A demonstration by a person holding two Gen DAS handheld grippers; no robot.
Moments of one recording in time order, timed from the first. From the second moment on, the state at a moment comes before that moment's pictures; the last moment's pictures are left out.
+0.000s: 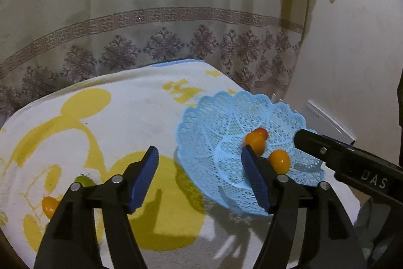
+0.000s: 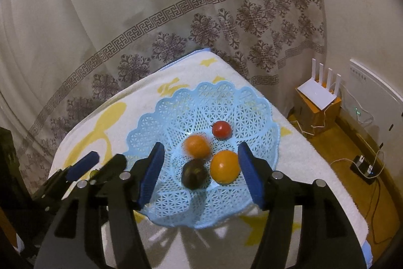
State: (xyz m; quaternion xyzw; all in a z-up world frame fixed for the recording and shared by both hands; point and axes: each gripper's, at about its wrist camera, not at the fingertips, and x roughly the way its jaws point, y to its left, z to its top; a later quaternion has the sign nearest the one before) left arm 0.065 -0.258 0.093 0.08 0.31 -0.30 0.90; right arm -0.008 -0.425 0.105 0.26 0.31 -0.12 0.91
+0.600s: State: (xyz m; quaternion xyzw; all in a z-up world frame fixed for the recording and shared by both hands) left arm 0.057 -0.184 0.146 0.05 0.25 -0.24 0.94; right arm -0.024 -0.402 0.129 0.24 0.27 -0.09 0.93
